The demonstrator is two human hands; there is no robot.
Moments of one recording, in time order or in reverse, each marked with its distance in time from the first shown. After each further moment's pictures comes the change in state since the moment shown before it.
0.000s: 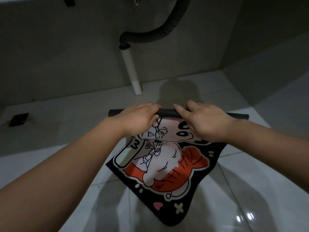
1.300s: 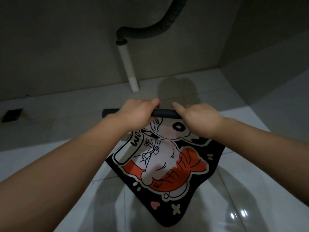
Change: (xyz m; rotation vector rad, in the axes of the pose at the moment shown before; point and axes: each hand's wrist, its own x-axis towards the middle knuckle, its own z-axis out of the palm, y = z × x) left_hand 0.016 0.005 0.008 0.122 0.075 -0.060; right_hand 0.007 -0.001 0.012 0.007 -0.046 0.087
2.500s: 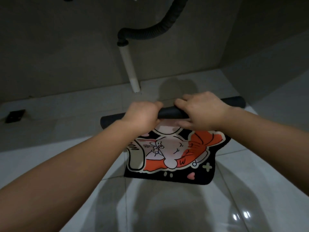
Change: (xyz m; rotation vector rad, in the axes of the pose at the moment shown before) left_hand -0.004 0.024 0.003 0.072 0.101 -0.073; right_hand 0.002 0.009 -0.029 -0.097 0.134 -0.154
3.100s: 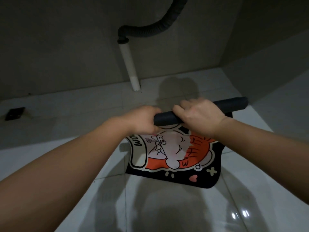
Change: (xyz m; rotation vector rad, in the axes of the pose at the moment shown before) left_hand -0.002 -0.009 0.004 -0.428 -0.393 -0.073; right_hand -0.009 -0.018 0.018 -0.129 0.143 -0.066
